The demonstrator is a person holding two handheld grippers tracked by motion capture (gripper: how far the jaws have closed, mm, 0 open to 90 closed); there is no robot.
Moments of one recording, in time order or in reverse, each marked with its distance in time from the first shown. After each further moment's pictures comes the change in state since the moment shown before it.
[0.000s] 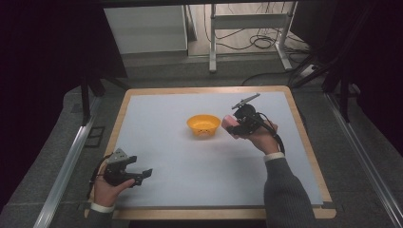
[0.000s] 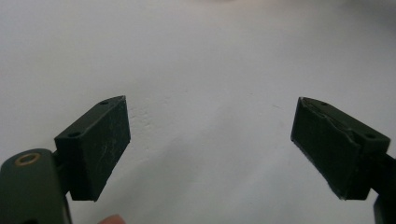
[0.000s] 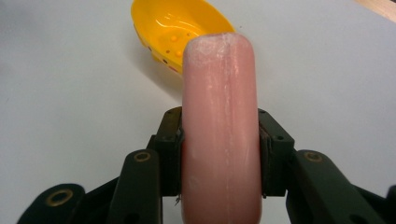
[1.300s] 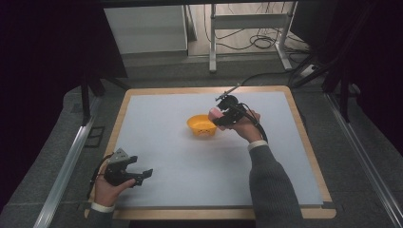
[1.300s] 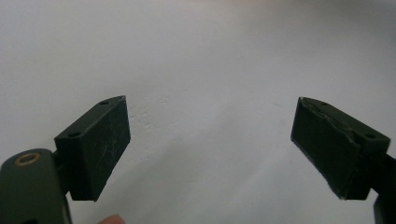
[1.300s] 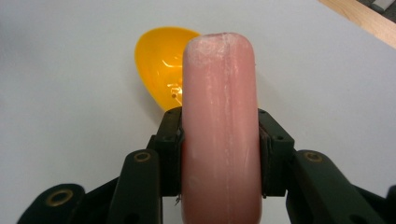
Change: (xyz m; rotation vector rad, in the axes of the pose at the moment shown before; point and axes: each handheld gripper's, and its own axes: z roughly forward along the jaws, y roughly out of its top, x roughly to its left) left arm 0.000 0.000 0.002 0.007 0.000 0.008; right arm 0.005 0.045 0.037 0.013 0.024 -0.040
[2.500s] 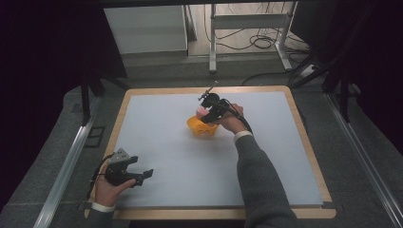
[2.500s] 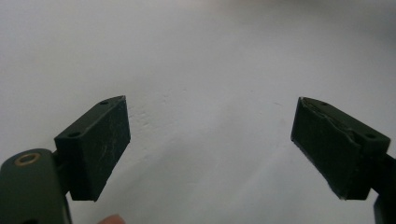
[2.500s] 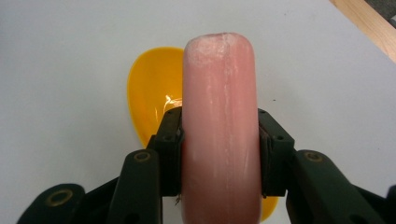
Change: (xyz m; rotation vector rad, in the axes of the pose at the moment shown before) left arm 0.000 0.000 0.001 0.005 -0.002 0.004; right arm 0.007 0.035 0.052 0.084 0.012 -0.138
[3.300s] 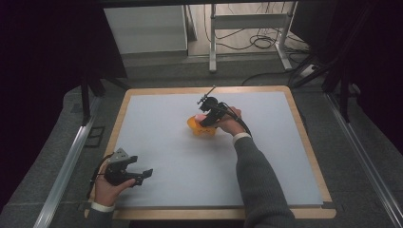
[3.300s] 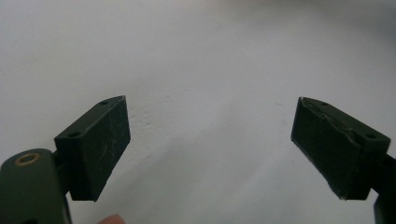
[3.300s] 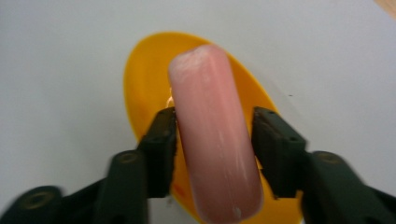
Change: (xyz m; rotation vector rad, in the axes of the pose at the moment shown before) left arm 0.000 0.000 0.000 0.005 0.001 0.006; right arm 0.000 -0.006 0.017 0.010 0.035 0.010
